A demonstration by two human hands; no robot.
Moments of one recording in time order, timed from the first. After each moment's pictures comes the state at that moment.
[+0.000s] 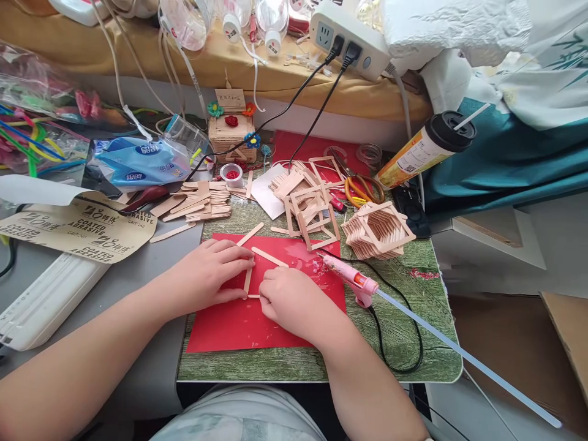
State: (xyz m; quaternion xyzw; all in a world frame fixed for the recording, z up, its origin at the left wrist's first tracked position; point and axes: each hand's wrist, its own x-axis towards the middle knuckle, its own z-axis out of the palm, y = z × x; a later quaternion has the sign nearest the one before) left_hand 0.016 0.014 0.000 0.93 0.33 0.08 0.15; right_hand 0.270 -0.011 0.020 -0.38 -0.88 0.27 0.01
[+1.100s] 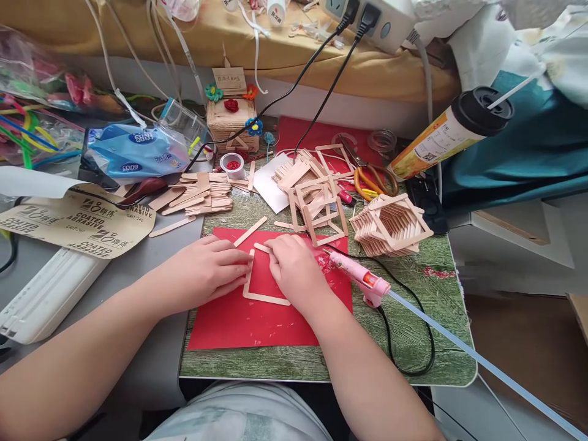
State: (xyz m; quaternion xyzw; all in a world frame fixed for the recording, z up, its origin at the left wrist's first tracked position) left_hand 0.017 0.019 0.010 0.95 0.27 0.08 0.10; right_hand 0.263 0.014 -0.021 -0.49 -0.80 0.24 0.22
